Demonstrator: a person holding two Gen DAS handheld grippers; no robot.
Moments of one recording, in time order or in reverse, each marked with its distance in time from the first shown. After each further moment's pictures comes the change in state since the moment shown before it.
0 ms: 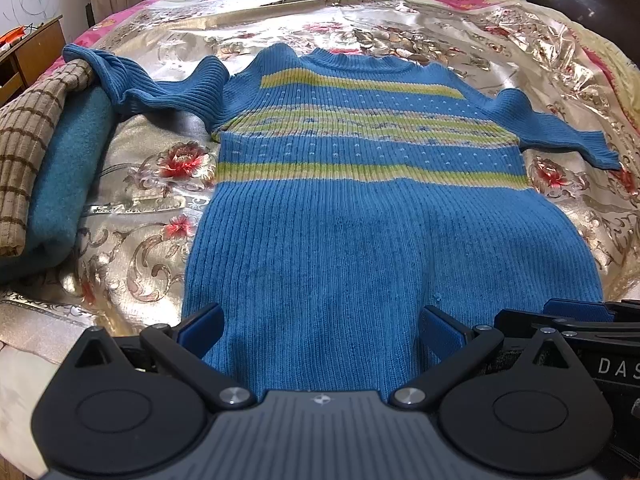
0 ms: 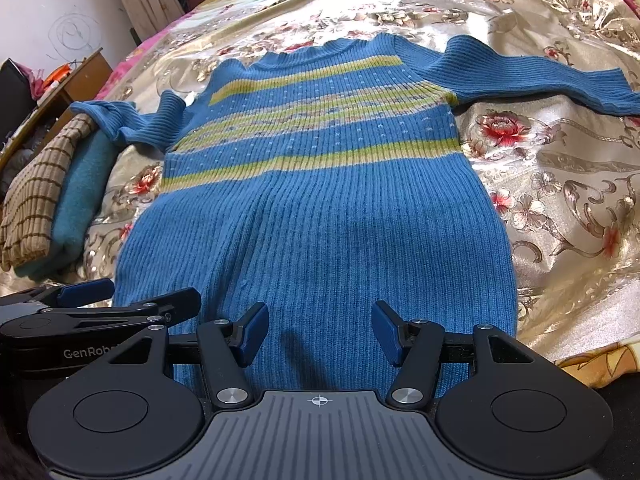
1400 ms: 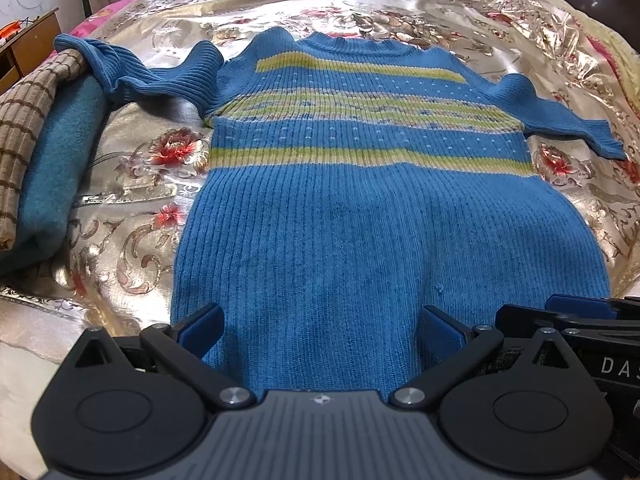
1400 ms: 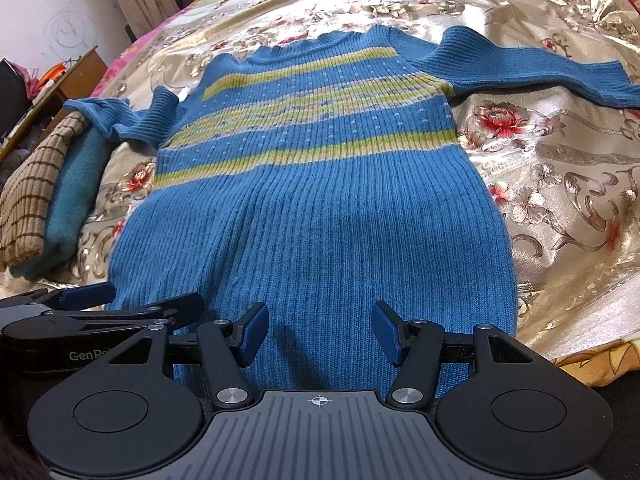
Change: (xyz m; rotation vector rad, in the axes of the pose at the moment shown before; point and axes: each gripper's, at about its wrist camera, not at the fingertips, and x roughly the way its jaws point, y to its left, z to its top) left arm 0.011 -0.005 0.009 0.003 0.053 0.005; right arm 0.006 -0.004 0.000 0.014 0.024 -0.003
